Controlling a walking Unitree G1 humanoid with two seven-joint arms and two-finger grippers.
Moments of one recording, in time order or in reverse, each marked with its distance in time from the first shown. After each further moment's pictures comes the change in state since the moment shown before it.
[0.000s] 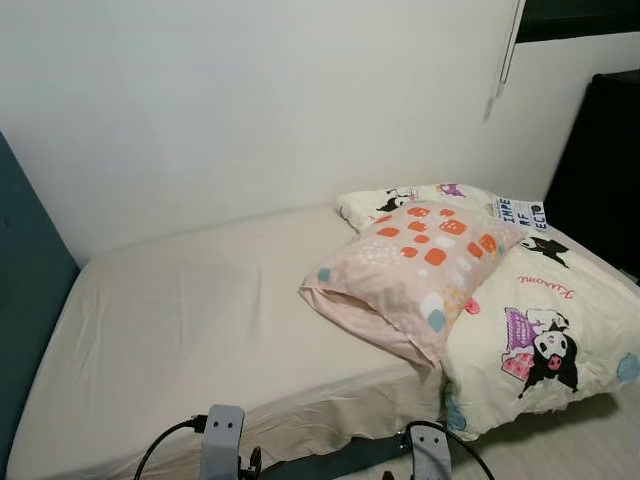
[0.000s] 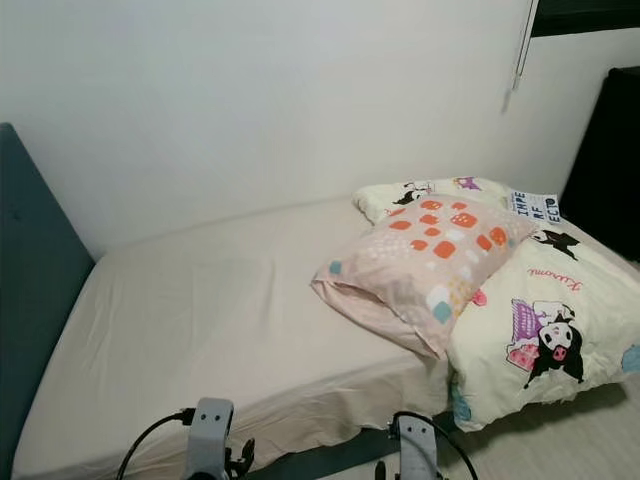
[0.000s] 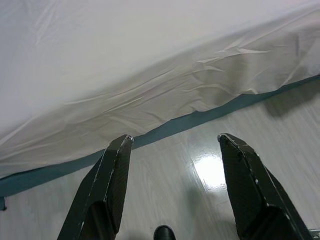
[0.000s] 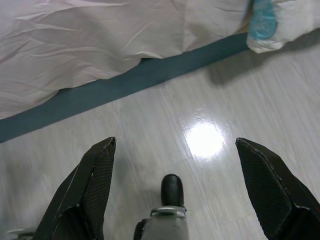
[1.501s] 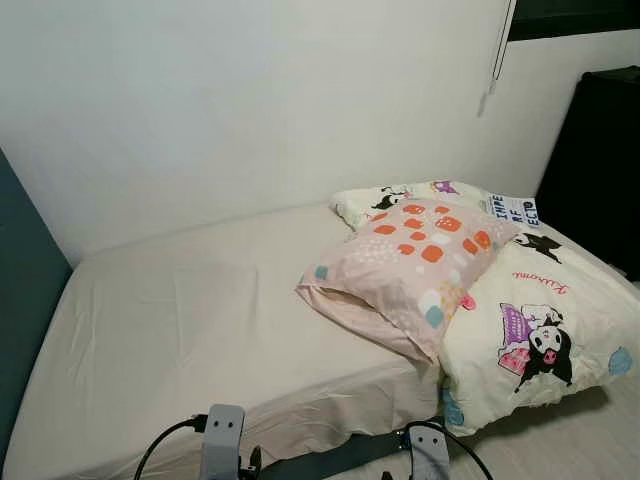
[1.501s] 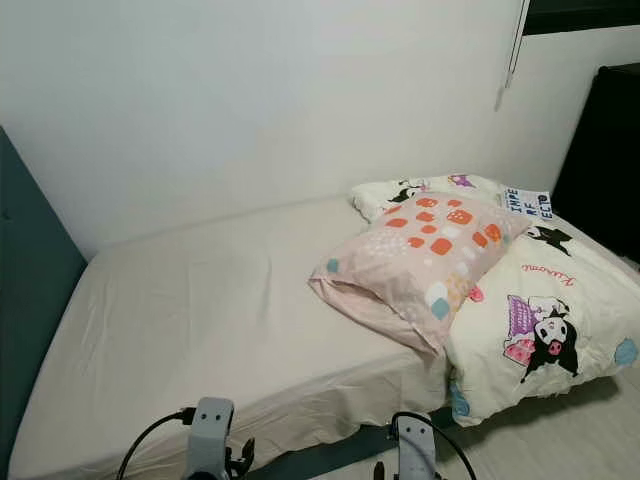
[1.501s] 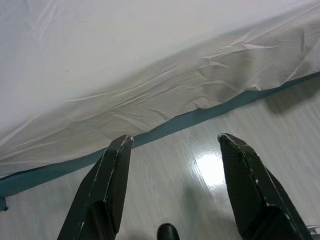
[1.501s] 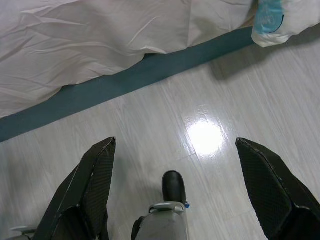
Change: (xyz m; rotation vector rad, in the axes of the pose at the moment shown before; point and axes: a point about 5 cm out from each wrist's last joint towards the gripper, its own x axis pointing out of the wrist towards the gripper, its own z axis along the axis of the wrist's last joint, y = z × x) left arm 0.000 0.000 0.000 0.004 0.001 0.000; right arm 0.000 0.002 0.000 0.002 0.001 0.003
